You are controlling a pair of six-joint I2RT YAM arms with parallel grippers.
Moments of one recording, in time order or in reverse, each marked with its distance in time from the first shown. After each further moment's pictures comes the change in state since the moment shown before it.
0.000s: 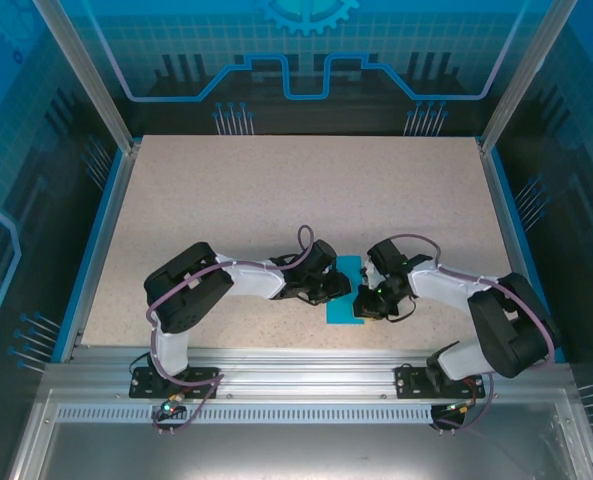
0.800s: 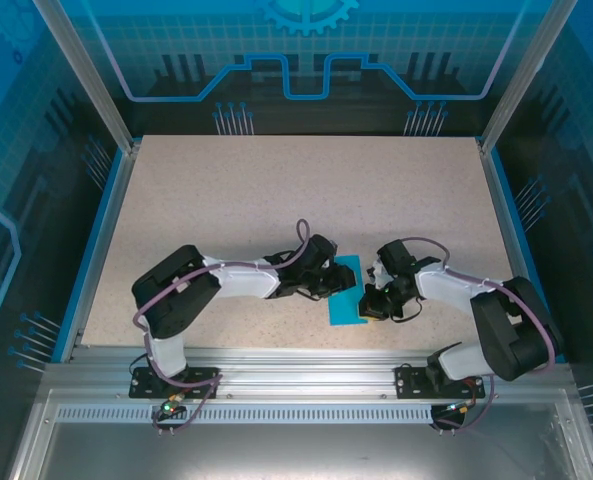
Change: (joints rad) left arm 0.002 -0.090 -0.016 0.050 0.014 0.003; right arm -0.070 -0.014 -0.040 0.024 -0.058 0.007
